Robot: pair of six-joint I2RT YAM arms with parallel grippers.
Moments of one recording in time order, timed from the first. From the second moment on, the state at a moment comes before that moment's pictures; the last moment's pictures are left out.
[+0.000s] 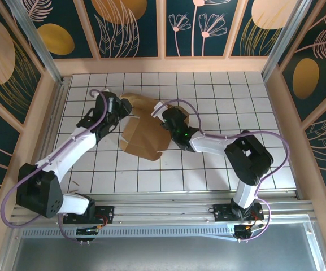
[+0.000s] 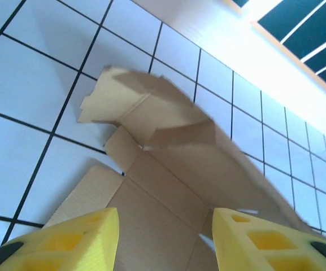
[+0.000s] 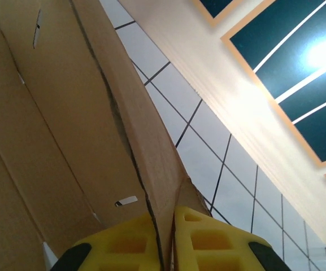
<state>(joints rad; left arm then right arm) -0.37 1.40 1.06 -0.26 -0.06 -0.82 0.81 1.77 1.02 0.31 0.58 -0.54</state>
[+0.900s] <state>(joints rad) -0.32 1.58 1.02 -0.04 0.38 -1.12 0.83 1.80 1.03 0.30 0.66 -0.56</state>
